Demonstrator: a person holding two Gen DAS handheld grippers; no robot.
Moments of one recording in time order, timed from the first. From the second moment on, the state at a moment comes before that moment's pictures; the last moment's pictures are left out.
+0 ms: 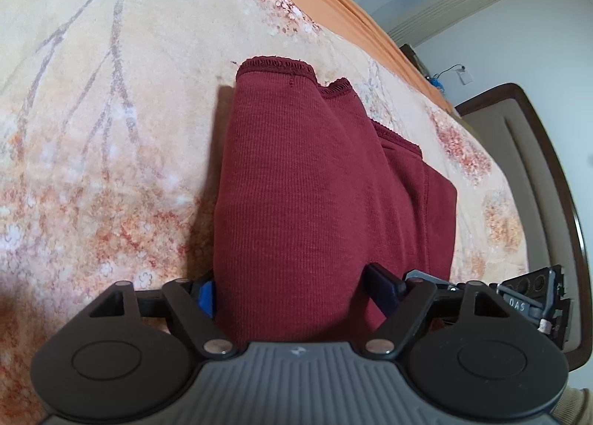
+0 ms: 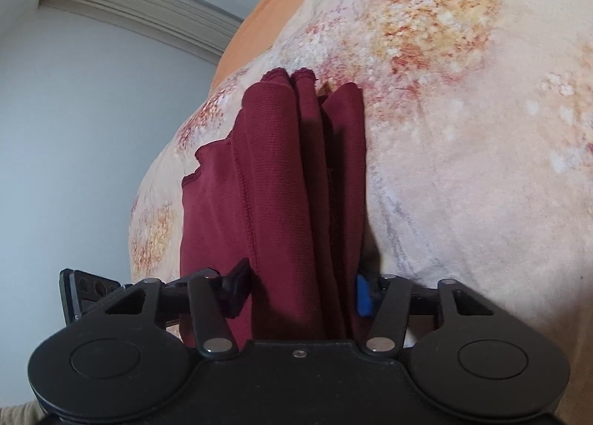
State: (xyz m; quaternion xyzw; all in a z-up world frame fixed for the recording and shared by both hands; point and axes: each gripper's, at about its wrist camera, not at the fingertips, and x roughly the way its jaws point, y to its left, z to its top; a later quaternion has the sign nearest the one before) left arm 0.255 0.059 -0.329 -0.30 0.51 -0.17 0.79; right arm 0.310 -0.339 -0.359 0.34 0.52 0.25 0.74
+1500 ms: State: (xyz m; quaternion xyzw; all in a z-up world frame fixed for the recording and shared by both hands) left arm 0.104 0.289 -0.196 -0.27 0.44 -0.03 0.86; right arm 0.254 -0.048 -0.253 0.22 0.51 0.39 0.73
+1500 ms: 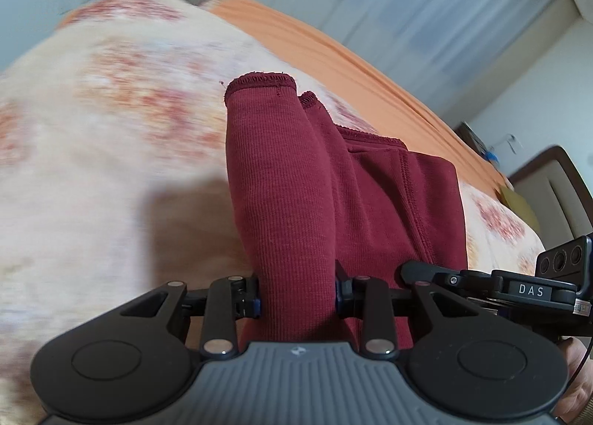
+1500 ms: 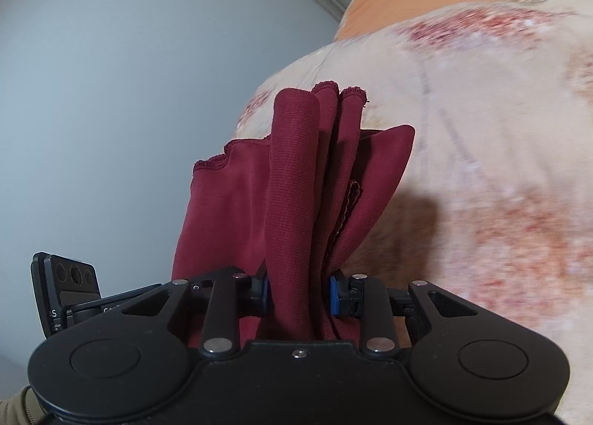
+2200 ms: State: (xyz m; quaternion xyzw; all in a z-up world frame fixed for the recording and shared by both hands) left arm 0.069 0.396 -0.286 -0.30 0.46 0.00 0.84; right arm 0.257 0.064 -0.359 0.21 0.60 0.39 0.67
